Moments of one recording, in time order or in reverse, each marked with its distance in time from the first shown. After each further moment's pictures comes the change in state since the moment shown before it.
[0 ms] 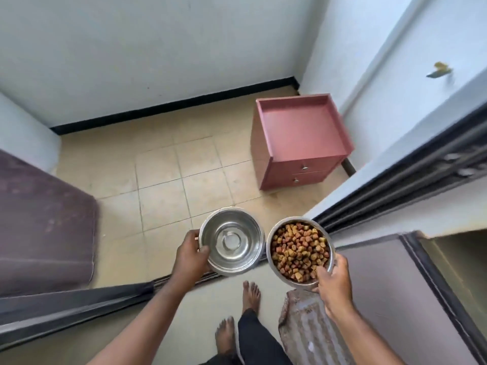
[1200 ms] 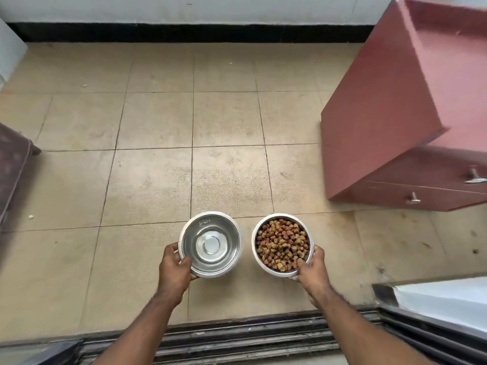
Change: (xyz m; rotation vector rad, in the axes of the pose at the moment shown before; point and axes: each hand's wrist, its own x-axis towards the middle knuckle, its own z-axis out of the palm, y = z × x) left_hand 0.495 -0.410 0.071 -0.263 0.359 -0.225; right_hand 0.460 0.265 0.444 -0.131 -0.336 0.082
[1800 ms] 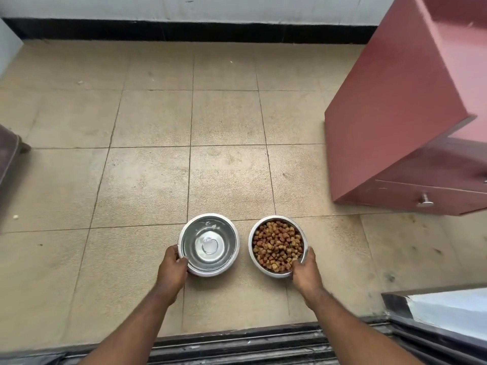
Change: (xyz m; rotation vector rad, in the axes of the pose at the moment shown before) left_hand 0.046 -0.030 0.014 0.151 -0.059 -0.006; right_hand 0.037 0.022 0.026 -0.225 0.001 -0.055
